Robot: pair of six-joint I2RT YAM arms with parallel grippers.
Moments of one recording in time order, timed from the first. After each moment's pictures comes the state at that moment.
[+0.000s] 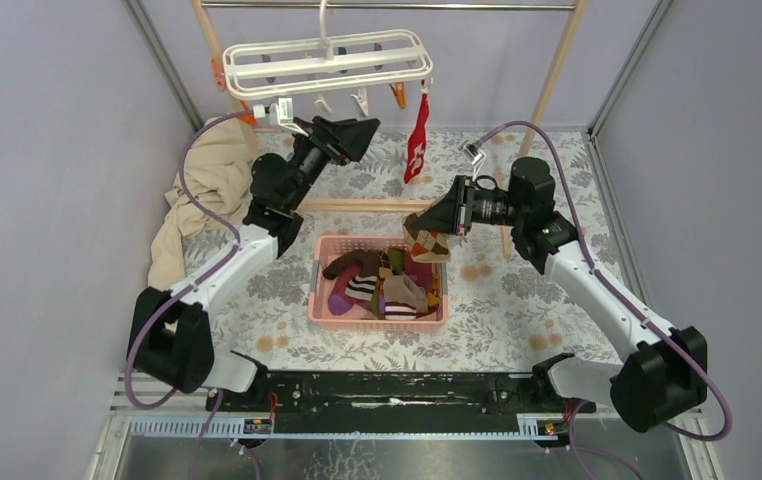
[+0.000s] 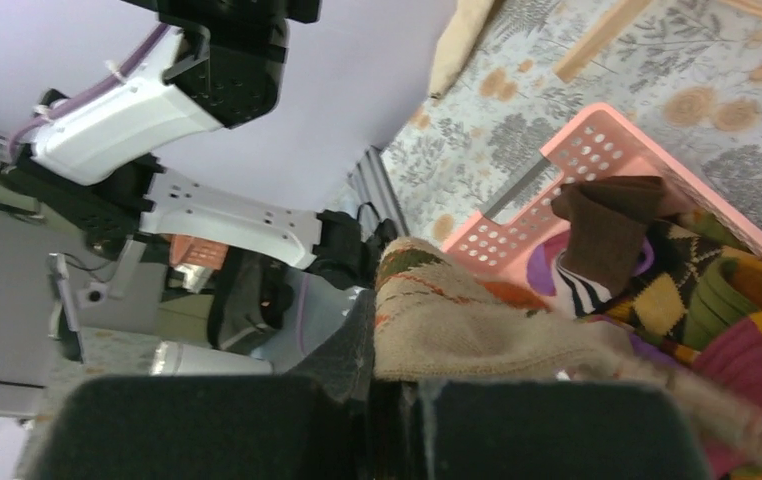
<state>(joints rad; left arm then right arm) -0.37 1.44 1.05 0.77 0.19 -0.78 0.39 1.24 0.96 0.14 -0.98 0.77</state>
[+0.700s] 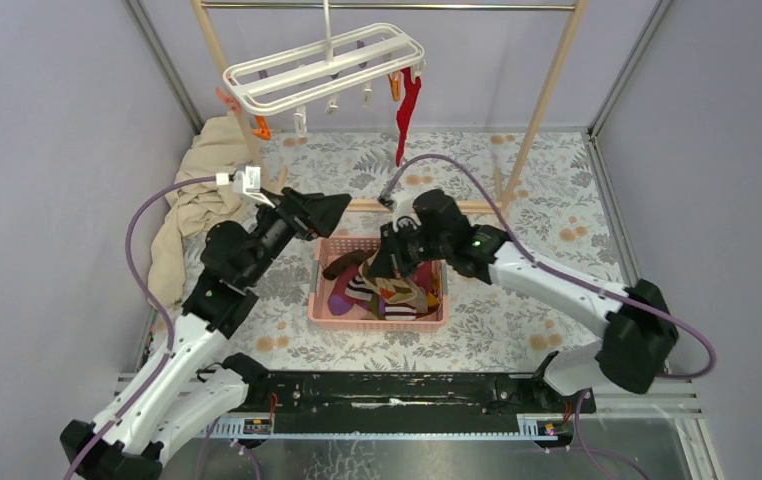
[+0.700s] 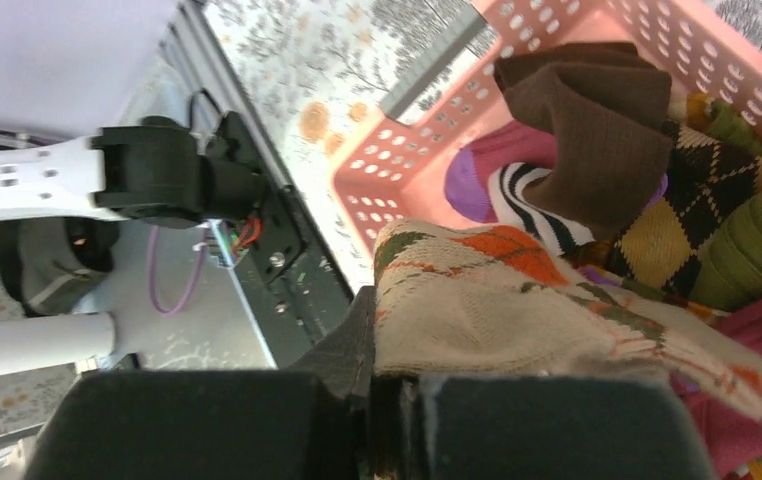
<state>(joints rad) -0.49 0.81 0.76 0.20 0.10 -0.70 0.81 1.38 1.09 -0.27 -0.47 0.44</state>
